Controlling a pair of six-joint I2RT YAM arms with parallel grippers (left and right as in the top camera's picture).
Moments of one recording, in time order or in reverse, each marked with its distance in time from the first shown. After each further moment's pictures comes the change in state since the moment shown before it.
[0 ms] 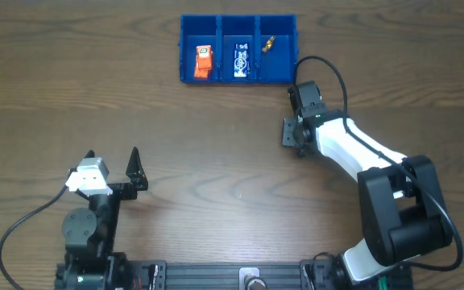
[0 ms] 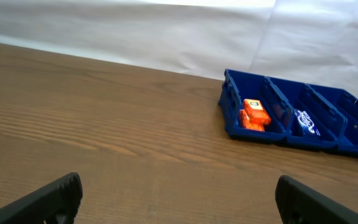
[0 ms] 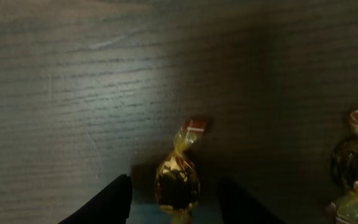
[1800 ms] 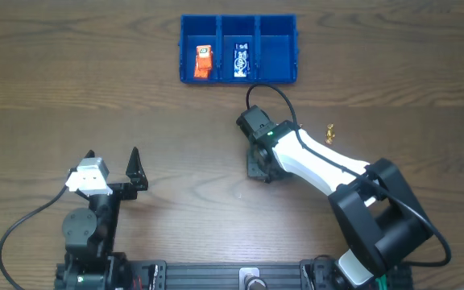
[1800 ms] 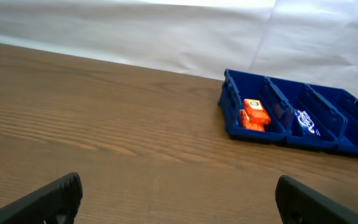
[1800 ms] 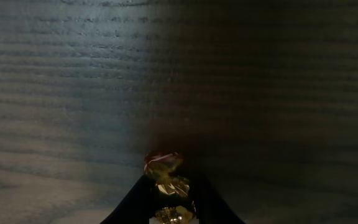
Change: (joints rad) left arm 0.000 0.000 0.000 0.000 0.000 0.000; right arm 0.320 0.021 0.054 -0.280 -0.078 0.216
